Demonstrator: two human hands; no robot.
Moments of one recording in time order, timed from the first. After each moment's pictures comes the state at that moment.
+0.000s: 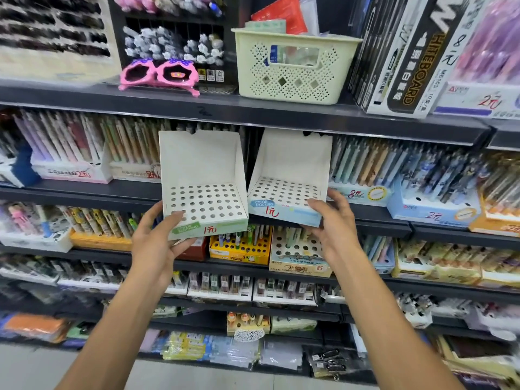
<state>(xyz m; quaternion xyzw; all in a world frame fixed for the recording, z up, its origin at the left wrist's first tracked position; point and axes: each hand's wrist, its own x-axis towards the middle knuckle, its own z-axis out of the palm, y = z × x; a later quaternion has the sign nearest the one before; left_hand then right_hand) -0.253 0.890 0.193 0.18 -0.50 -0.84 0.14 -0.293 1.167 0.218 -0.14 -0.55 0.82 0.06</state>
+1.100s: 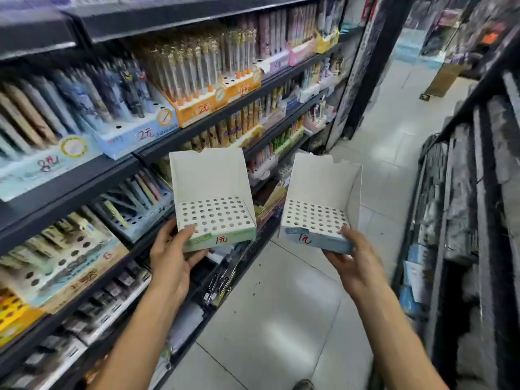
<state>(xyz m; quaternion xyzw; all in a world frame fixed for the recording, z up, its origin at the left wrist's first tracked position) -0.185 1.227 0.103 -0.01 -0.55 -0.76 -0.34 0.071 1.383 0.110 -0.49 -0.18 0.72 0.46</state>
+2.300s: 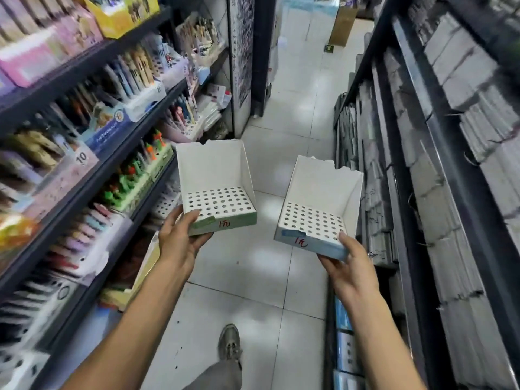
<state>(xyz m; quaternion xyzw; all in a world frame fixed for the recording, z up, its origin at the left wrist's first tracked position) -0.032 1.844 0.024 -0.03 -0.56 -0.65 -0.51 0.261 1.848 0.038 -0.54 -0.03 0.62 0.57</state>
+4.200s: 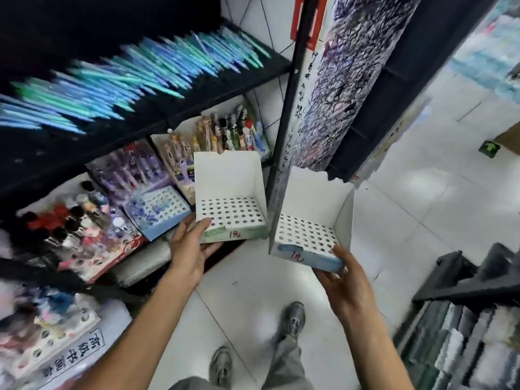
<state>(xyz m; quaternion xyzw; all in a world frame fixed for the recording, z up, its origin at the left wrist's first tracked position) -0.148 2.865 -0.011 0.13 -0.55 -0.75 -0.34 0.083 3.021 0.019 -0.53 -0.16 0.77 0.31</state>
